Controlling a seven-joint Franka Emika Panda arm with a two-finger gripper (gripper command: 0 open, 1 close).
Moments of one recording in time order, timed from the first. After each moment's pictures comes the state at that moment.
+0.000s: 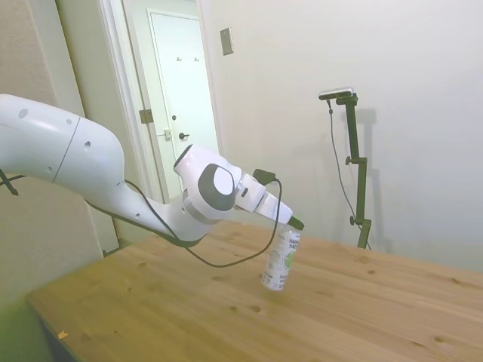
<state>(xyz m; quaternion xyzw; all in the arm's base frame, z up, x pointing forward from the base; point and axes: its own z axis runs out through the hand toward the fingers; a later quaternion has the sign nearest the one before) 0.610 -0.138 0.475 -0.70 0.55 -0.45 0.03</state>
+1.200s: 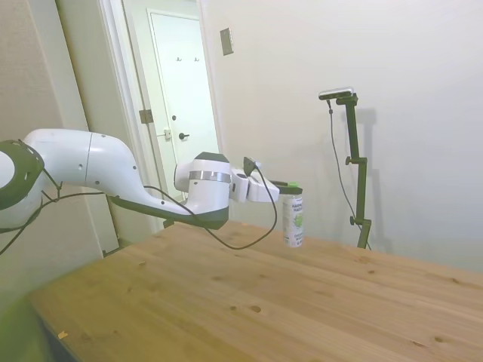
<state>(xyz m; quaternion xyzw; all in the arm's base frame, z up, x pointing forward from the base) 0.700 -0.053 0.462 -0.57 0.54 -0.62 0.04</state>
